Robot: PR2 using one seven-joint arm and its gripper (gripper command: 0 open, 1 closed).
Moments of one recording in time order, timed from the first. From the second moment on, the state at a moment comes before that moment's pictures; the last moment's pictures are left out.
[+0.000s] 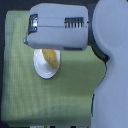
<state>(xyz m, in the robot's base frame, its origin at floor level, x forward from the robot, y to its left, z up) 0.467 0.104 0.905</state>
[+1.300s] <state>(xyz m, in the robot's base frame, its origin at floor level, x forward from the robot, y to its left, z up) 0.494 -0.154 0.948</state>
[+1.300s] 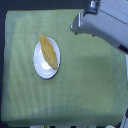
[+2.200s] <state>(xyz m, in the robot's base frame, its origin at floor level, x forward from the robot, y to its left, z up) 0.451 -0.284 0.937</state>
